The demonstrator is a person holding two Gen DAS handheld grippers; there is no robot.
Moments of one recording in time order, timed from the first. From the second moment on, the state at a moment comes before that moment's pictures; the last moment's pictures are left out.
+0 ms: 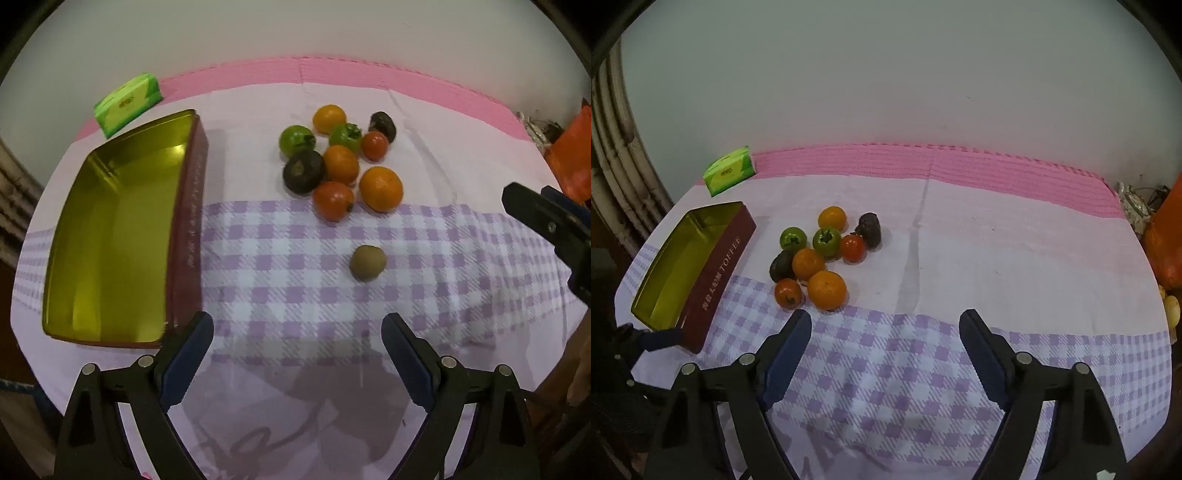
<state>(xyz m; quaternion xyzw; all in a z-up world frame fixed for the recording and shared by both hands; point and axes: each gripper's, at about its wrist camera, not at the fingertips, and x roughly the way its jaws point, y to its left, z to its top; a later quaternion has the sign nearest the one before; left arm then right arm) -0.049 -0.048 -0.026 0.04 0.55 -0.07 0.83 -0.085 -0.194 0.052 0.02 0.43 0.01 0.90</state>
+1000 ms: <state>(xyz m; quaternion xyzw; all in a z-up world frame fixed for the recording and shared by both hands) 0.005 -0.080 -0.052 0.03 0.57 -0.13 0.81 -0.075 -0.207 0.035 0.03 0.45 0.01 0.89</state>
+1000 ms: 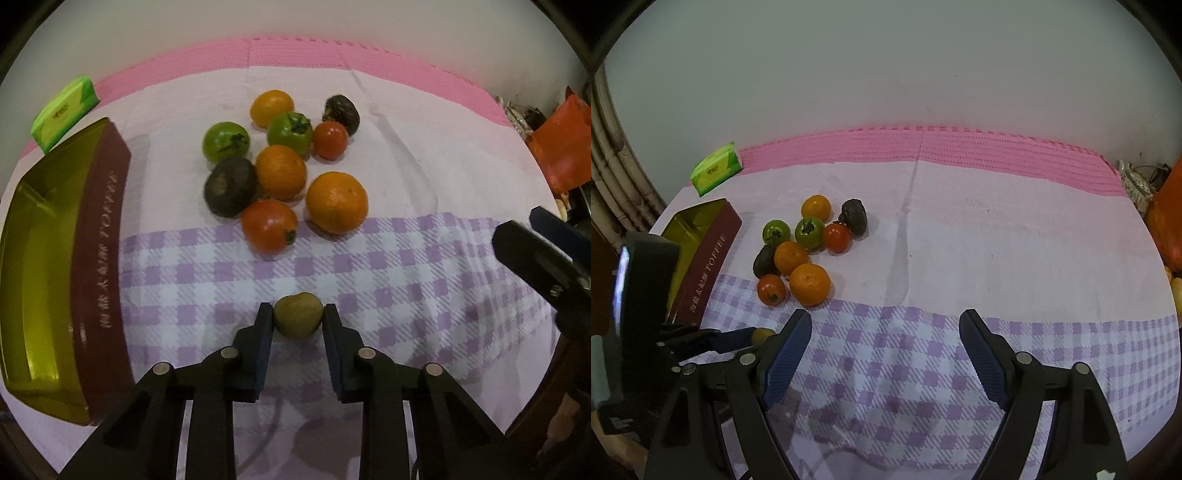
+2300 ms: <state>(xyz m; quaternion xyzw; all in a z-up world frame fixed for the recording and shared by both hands) 0.007 0.146 -0.054 0.01 0.59 0.03 0.81 -0.007 -0.137 -0.022 -0.02 0.51 0.06 0.86</state>
